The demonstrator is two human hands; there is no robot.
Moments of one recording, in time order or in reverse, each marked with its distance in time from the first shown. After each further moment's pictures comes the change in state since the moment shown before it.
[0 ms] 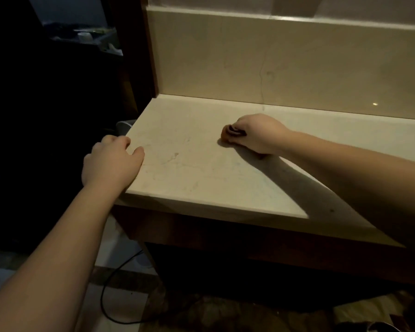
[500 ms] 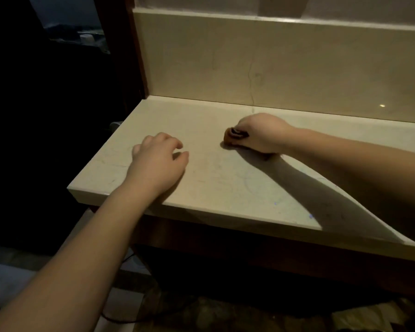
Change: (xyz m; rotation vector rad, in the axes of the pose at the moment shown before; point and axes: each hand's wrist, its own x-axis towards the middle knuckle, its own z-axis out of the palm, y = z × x) left_hand -0.033 0.096 -0.002 -0.153 -0.091 0.322; right_hand -0.011 0.040 -0.012 -0.087 -0.043 -0.081
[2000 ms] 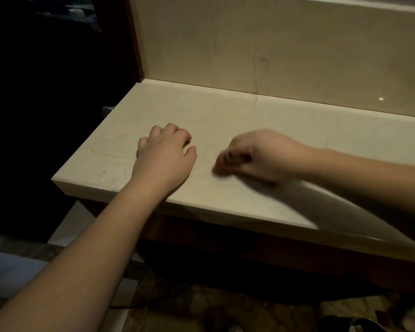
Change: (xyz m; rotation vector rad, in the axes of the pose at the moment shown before) left_hand 0.006 0.007 0.022 0.020 0.000 0.046; right_hand -0.047 -0.027 0.006 0.192 0.025 -0.266
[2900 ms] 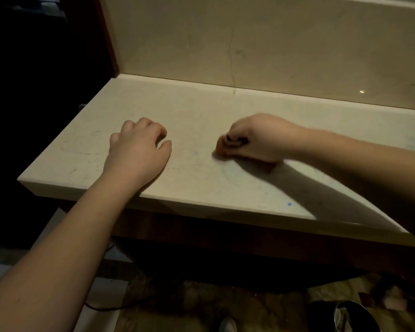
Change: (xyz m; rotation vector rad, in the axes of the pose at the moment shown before) left_hand -0.001 0.003 -0.001 0.024 -0.011 -0.018; right_hand -0.019 0.030 -0.014 -0.099 -0.018 0.105
